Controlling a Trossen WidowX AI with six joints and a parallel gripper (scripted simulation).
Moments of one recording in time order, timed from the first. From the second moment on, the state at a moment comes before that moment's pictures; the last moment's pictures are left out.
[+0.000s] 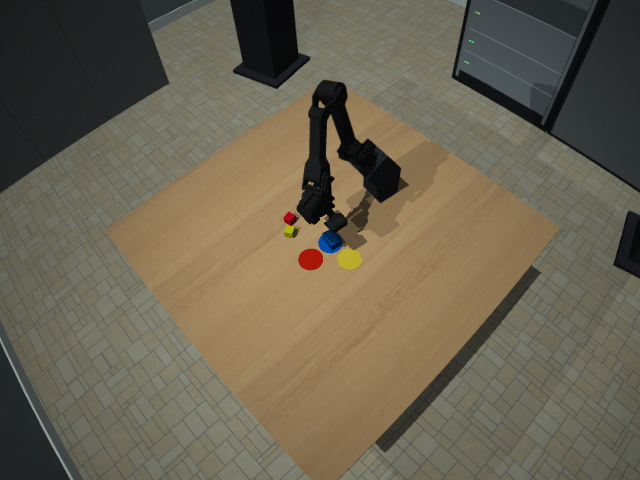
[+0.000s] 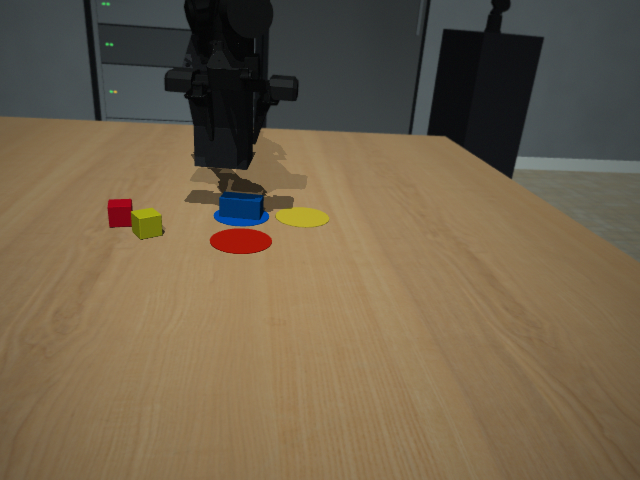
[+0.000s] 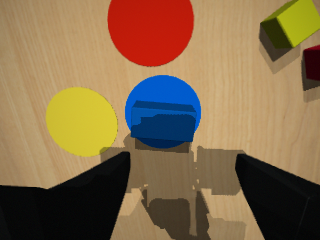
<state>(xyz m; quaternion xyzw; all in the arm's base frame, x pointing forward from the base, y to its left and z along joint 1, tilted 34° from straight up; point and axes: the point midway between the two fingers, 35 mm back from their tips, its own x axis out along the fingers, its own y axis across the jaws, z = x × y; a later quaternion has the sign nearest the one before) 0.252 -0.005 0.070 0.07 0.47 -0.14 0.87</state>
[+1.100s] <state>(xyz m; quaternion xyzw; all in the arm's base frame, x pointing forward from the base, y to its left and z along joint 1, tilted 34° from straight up) 0.260 -0.177 0.089 -0.07 0.48 -0.06 0.87</state>
